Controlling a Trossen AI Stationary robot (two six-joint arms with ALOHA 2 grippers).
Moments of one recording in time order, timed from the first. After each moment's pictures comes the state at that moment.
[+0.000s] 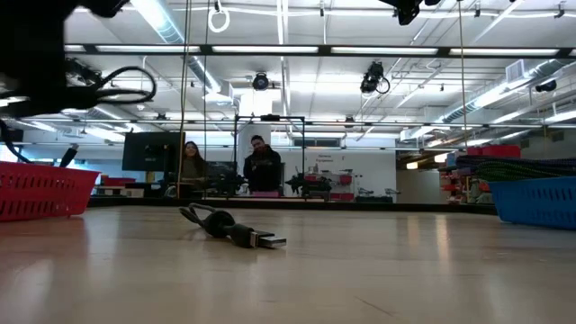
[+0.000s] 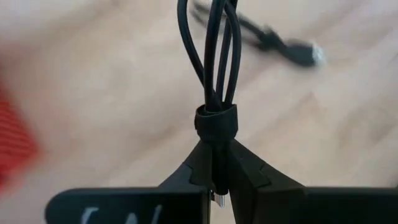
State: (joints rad) left arm -0.72 1.70 1.23 -0.93 -0.39 -1.71; right arm -0.05 0.95 0.82 -0.03 -0.09 -0.16
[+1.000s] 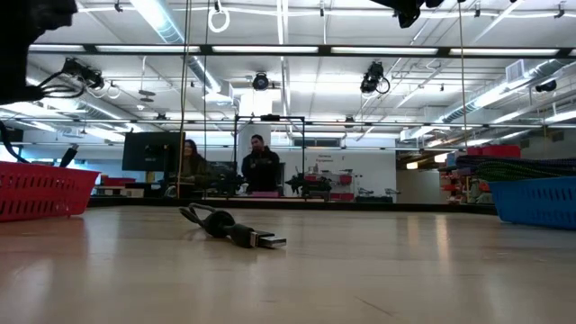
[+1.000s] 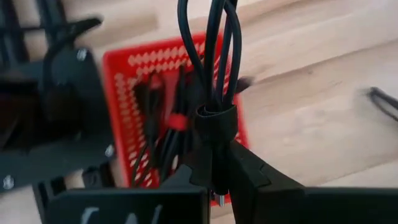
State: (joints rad) left arm -0.79 1.25 0.98 -1.39 -0.38 -2.07; right arm -0.05 0.95 0.82 -0.05 -0.09 -0.15
